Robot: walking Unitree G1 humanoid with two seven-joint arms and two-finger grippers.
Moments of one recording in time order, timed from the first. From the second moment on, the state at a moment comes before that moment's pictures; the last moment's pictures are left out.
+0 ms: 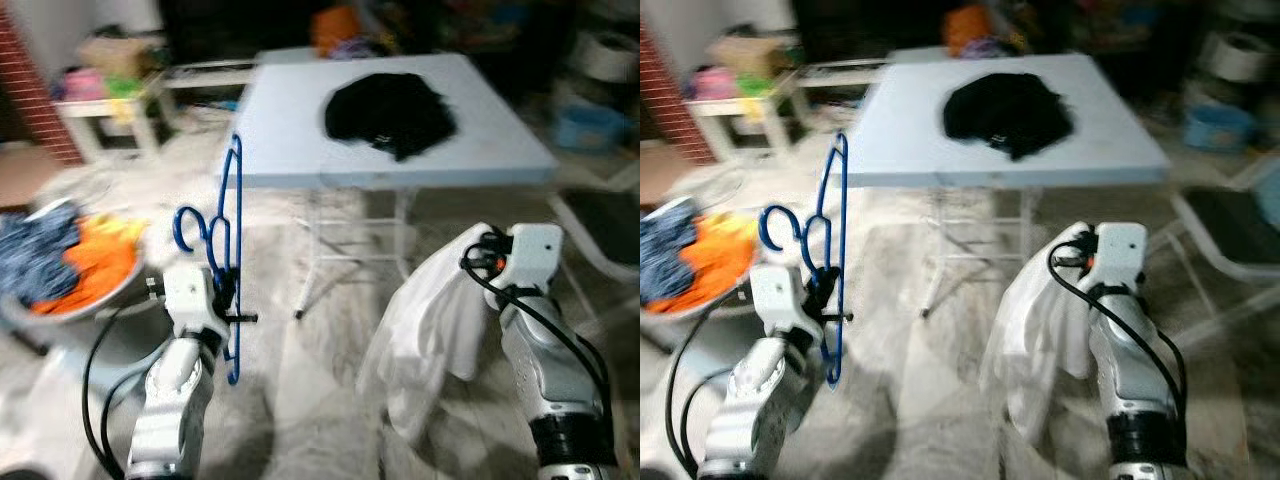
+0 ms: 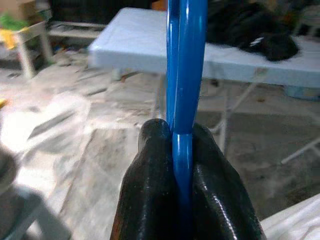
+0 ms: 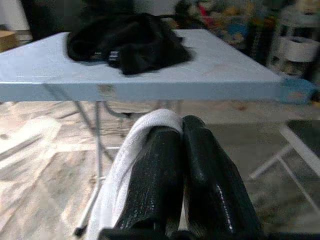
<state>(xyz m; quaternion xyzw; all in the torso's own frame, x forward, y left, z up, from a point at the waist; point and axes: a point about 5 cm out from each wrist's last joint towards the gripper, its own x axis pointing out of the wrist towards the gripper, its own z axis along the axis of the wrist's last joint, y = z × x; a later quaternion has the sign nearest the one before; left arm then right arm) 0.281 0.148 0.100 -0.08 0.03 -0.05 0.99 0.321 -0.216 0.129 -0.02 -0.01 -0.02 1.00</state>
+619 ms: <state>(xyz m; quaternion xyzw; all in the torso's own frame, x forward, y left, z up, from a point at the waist) 0.286 0.121 0.102 -0.11 0.04 -0.10 0.99 0.318 -0.224 0.133 -0.02 -0.02 -0.05 1.00</state>
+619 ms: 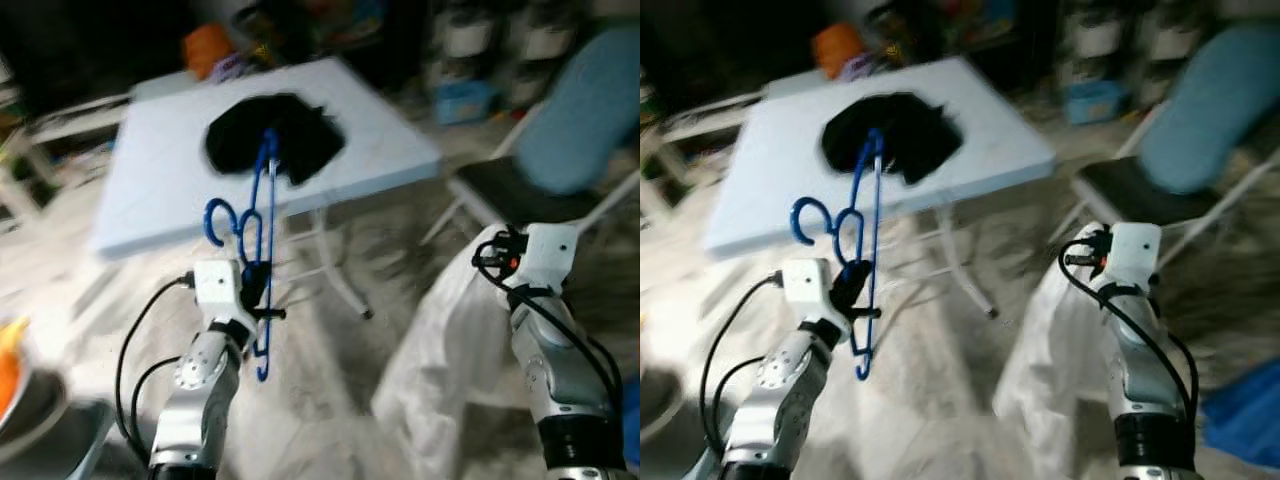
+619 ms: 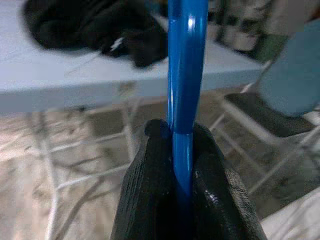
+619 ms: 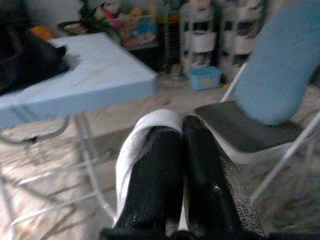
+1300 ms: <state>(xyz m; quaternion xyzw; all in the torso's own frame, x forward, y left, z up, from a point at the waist) 0.280 0.150 0.096 -0.10 0.05 -0.02 0.99 0.347 -0.156 0.133 0.00 0.01 0.06 1.00</state>
